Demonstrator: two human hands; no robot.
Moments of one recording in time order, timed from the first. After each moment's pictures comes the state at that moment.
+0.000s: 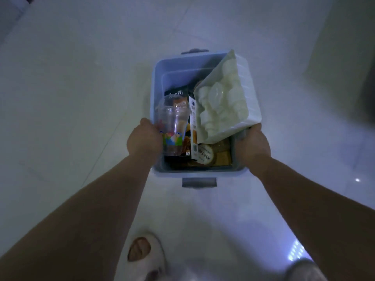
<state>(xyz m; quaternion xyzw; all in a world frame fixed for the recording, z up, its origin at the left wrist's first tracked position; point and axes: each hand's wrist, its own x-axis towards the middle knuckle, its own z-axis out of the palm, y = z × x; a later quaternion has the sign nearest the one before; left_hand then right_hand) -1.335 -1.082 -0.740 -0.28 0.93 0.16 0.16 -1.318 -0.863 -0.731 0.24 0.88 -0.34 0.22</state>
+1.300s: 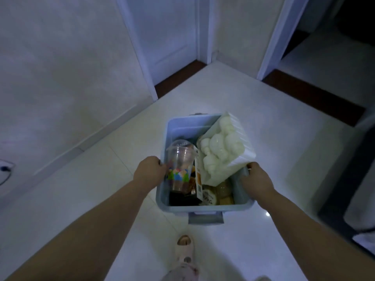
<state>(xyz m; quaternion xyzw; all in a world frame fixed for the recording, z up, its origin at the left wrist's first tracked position) -1.183 -1.241 -0.172 -0.33 0.90 0.23 0.14 -1.238 -0.976 -0.164 0.06 0.92 -0.31 0.24</state>
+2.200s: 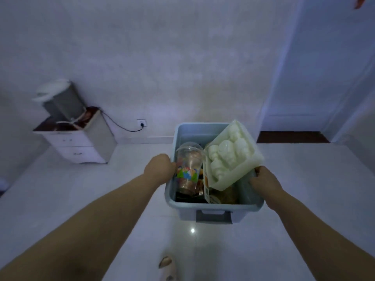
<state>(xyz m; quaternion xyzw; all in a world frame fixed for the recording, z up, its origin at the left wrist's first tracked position) -1.004 -1.278 -0.033 -0.60 0.77 0.23 -0.02 -1.232 -1.117 -0.044 -0.31 0.87 -0.26 0.28</state>
